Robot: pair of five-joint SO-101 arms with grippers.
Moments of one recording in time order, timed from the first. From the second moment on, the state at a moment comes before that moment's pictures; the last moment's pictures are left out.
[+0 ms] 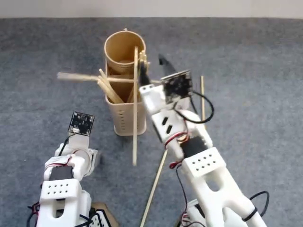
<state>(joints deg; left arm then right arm) -11.7 -64.9 91.6 40.4 -12.6 -29.3 -41.8 56.3 -10.9 2.8</state>
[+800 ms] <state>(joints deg) -11.7 -64.9 91.6 40.4 -12.6 -11.3 -26.7 53.2 19.2 10.1</state>
